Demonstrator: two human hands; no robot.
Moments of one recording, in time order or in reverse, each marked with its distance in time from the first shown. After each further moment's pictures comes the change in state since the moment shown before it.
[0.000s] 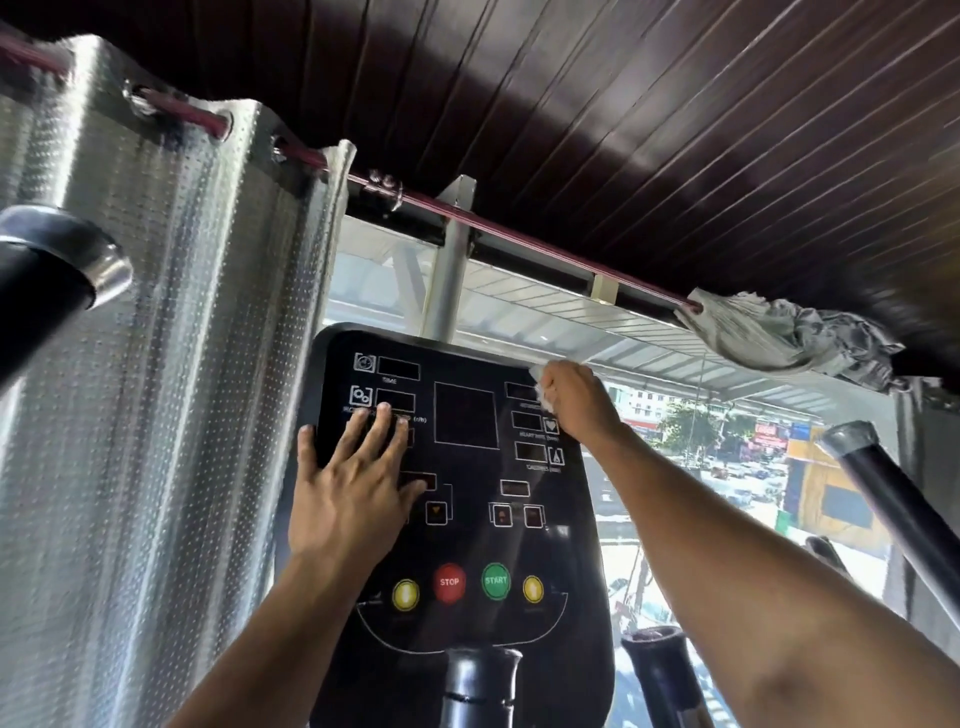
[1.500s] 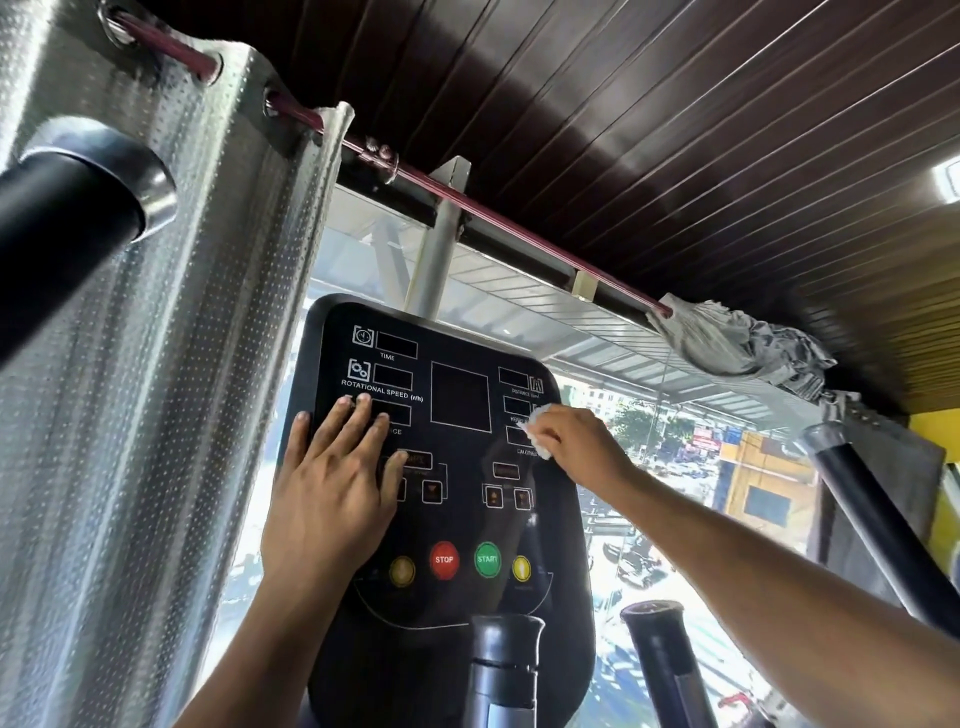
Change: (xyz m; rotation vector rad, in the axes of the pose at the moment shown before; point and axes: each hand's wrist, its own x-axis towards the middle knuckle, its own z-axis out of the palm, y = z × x) left_hand -0.021 -0.010 0.017 -0.327 0.207 -0.078; right_hand -0.065 0.014 0.000 -0.153 -0.150 -0.274
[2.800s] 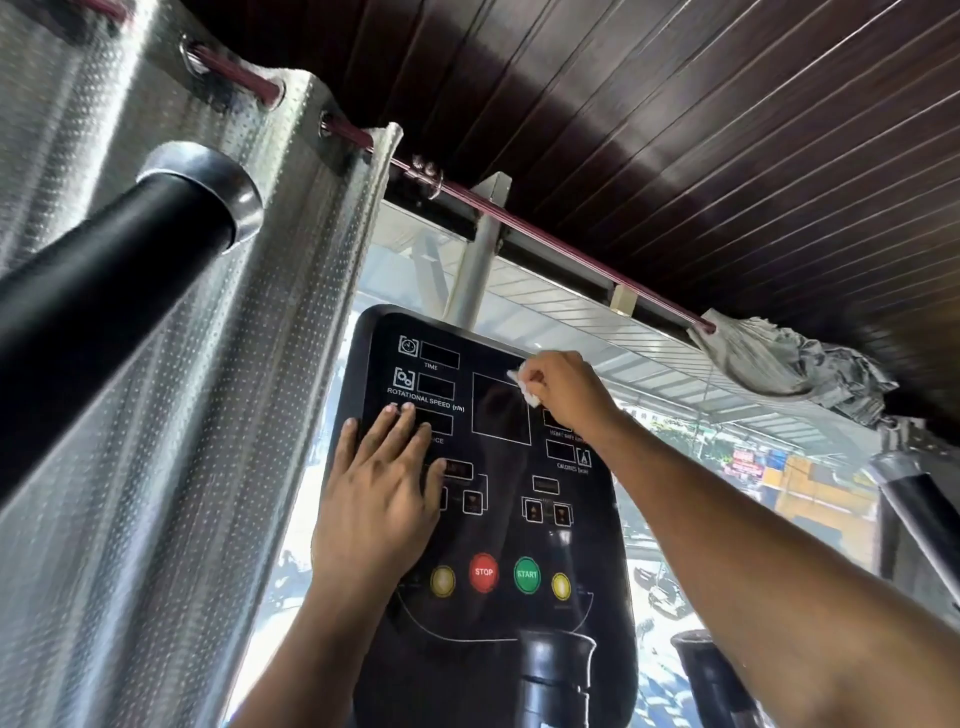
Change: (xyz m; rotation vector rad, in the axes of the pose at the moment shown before) left_hand 0.002 0.001 0.000 -0.030 -0.017 -0.012; right_hand 0.091 -0.058 -0.017 0.070 0.049 0.013
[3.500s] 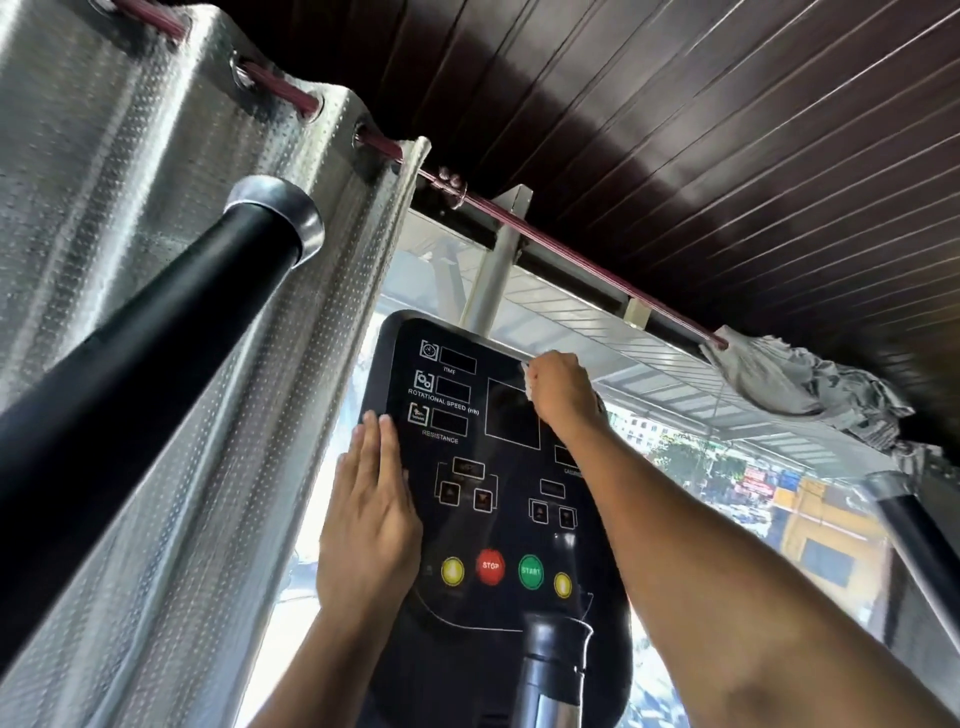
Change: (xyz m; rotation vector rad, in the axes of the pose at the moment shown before) left_hand -0.036 -0.003 -0.006 -0.228 0.058 -0.230; right_hand 0.012 -0.044 0.006 -0.154 0.046 0.287
